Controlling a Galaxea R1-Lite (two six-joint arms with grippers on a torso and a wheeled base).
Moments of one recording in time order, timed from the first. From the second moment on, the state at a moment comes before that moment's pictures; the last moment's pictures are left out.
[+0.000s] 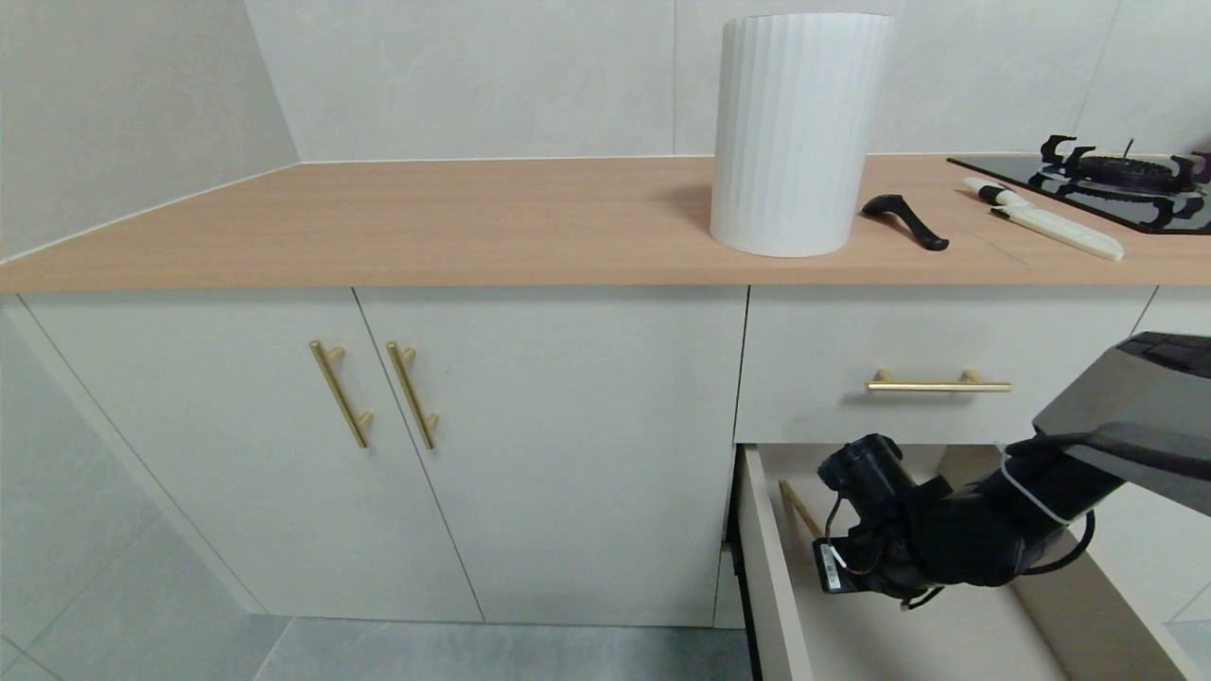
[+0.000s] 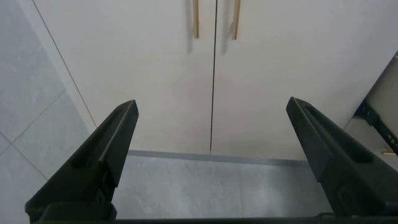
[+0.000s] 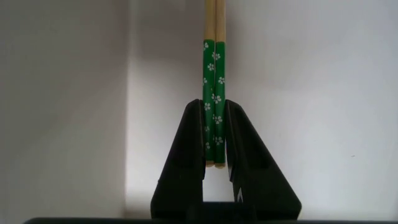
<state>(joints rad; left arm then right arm) 0.00 0.00 0.00 0.00 0.04 -0.01 0.45 2.17 -0.88 -0.23 -0.20 0.34</state>
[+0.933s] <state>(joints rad) 0.00 0.00 0.00 0.00 0.04 -0.01 0.44 2.27 -0.88 -0.29 -0.20 0.34</state>
